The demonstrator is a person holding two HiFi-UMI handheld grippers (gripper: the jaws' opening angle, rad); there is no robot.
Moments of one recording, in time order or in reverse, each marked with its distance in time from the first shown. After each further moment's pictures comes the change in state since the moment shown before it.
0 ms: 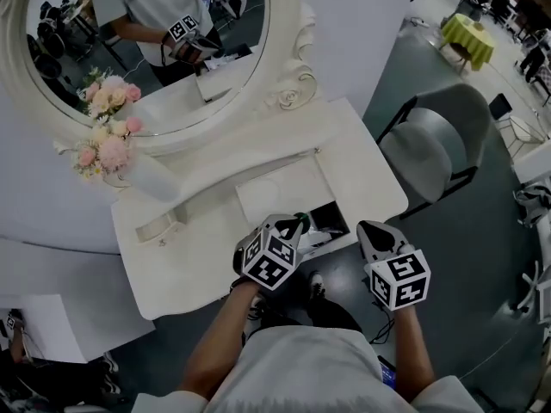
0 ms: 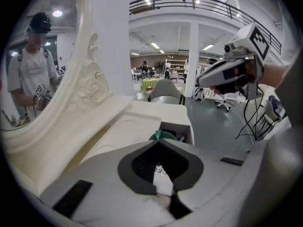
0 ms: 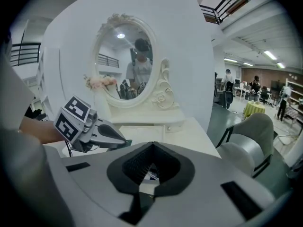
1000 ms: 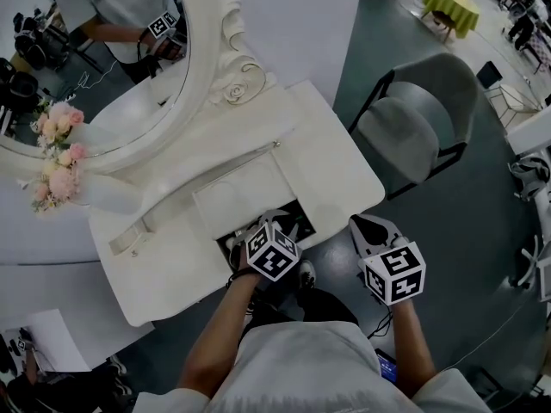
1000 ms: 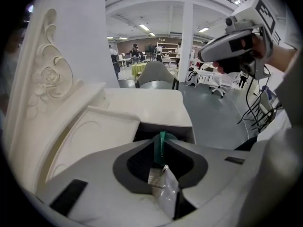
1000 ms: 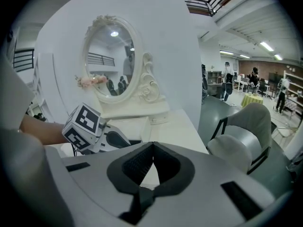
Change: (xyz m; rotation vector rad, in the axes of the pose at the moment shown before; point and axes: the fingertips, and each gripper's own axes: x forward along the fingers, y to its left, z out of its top) left arm 0.104 -0.047 0.006 0.083 0.189 -0.078; right arm -0.007 -0.083 -0.036 0.057 0.049 0.003
